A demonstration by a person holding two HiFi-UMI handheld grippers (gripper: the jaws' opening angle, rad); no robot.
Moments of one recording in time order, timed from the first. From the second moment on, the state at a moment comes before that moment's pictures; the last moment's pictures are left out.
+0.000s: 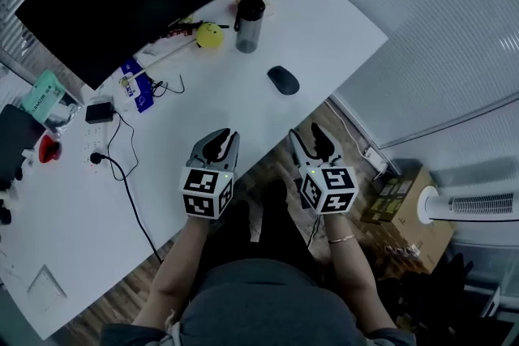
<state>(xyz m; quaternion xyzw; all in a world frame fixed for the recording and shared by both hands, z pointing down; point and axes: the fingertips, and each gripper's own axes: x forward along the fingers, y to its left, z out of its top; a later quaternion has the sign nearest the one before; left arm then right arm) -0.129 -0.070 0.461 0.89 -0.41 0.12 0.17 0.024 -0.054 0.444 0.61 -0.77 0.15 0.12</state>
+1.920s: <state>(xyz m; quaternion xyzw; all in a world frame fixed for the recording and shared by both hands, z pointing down) -0.143 -0.141 0.500 0.74 -0.61 0.12 0.24 0.034 -0.248 0.573 0.44 -0.81 0.17 0.35</state>
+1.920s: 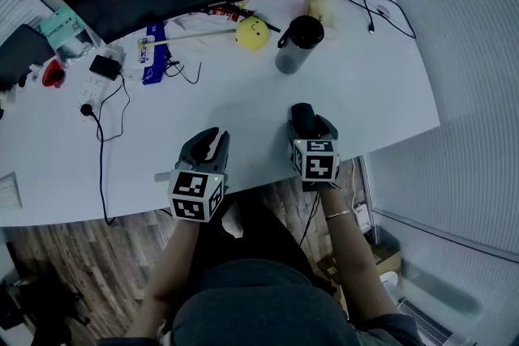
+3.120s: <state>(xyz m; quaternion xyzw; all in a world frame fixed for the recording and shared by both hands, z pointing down) -0.111 -0.159 0.493 0.76 -0.60 0.12 0.23 0.080 -0.261 0.539 0.46 -0.81 0.16 0.32</state>
